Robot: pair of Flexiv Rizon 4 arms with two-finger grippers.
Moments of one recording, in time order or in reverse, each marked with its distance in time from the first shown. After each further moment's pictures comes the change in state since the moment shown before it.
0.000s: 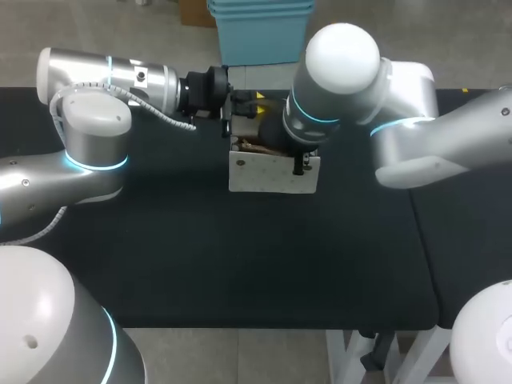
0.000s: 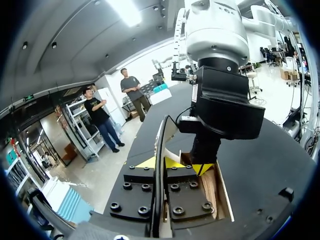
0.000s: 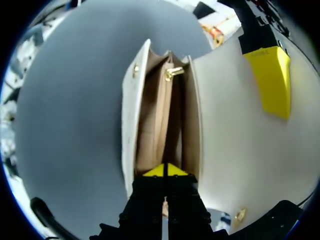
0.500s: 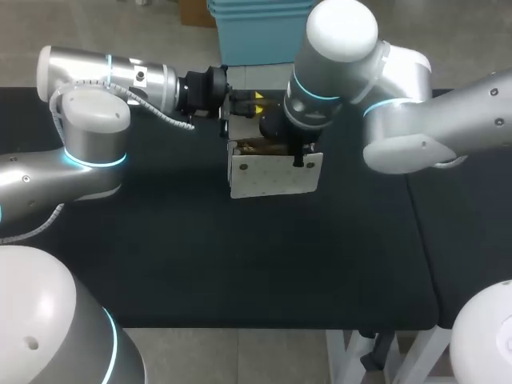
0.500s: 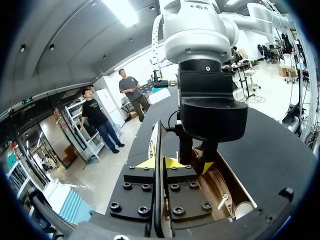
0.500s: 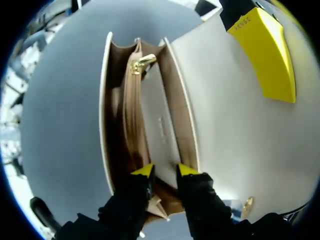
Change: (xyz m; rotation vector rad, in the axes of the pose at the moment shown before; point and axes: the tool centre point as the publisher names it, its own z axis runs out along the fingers) left arm -0.005 0.007 0.000 -0.002 0.008 0.019; right arm -0.006 -0.003 0.012 0.002 0.103 0.014
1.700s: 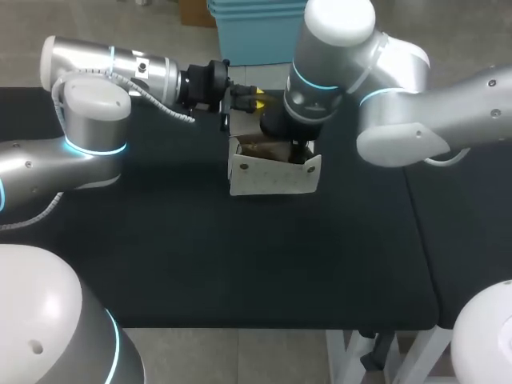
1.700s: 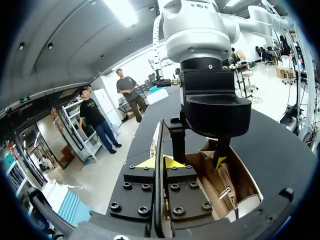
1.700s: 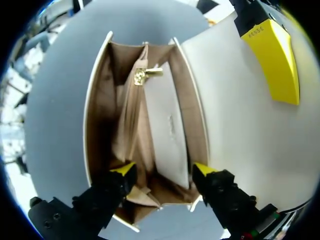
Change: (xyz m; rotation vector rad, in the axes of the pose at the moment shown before) left arm -0.011 0.004 0.003 0.004 0.030 -0.002; right arm 0.001 -0.001 -0.001 0.010 0.045 -0.003
